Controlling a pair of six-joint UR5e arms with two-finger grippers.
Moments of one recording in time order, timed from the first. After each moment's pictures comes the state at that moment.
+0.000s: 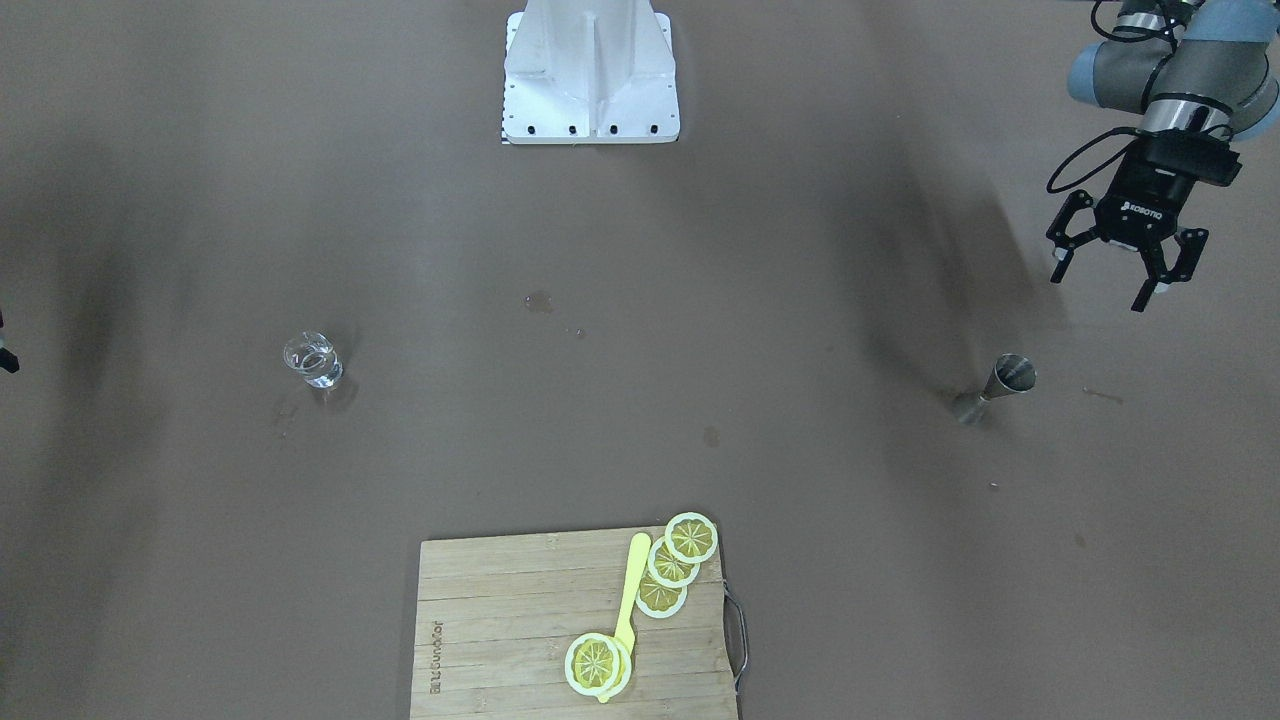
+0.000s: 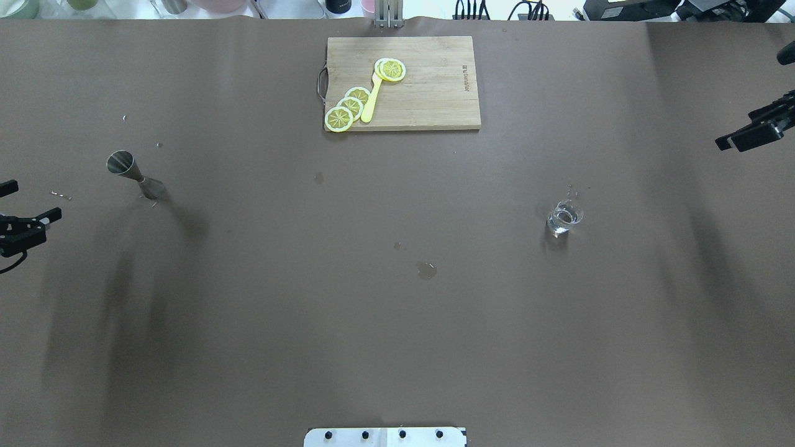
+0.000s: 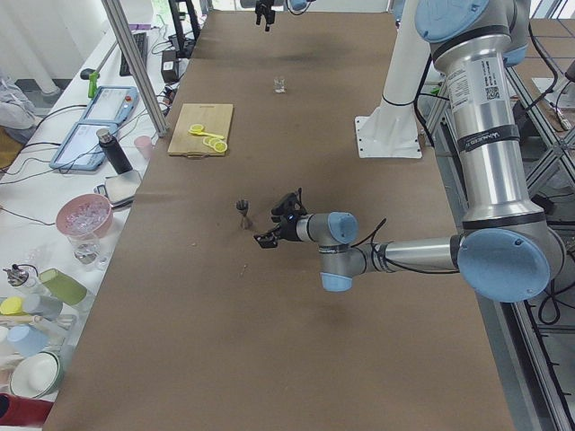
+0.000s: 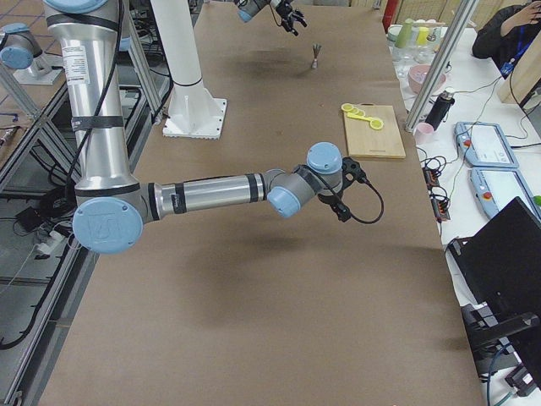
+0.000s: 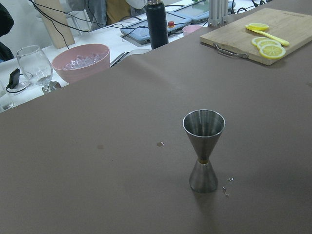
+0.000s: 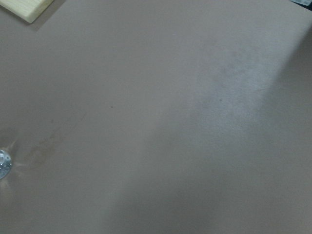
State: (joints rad) left arm -0.74 -1.32 -1.55 -3.25 -1.45 -0.60; right arm 1.25 -1.48 1.62 -0.97 2.35 0.08
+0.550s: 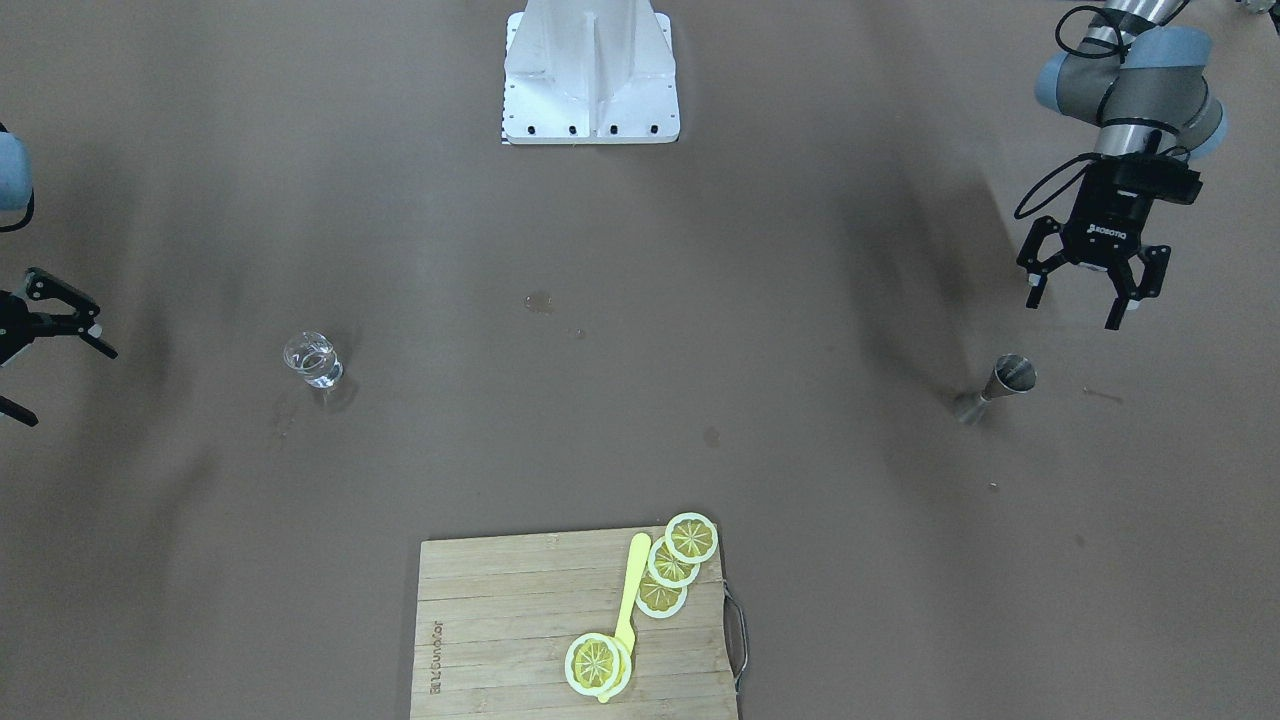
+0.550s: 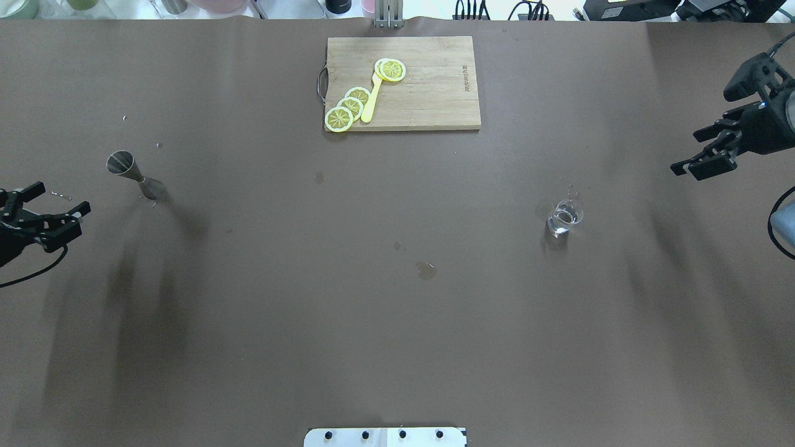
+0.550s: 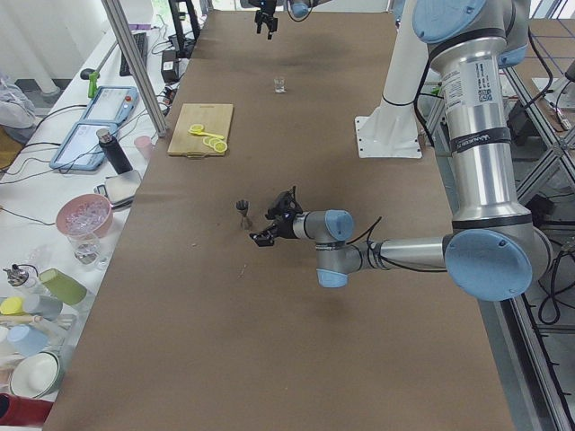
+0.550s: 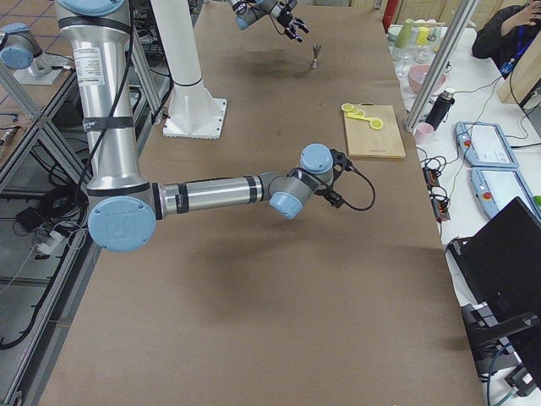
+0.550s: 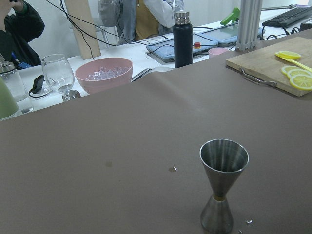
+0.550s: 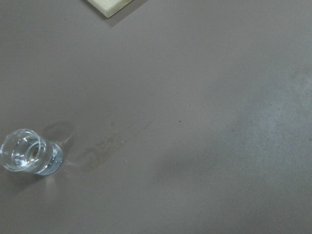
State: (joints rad) left arm -0.57 -1.37 -1.52 -3.21 -1.15 -0.75; right arm 1.15 -1.49 1.57 -0.76 2.37 0.05
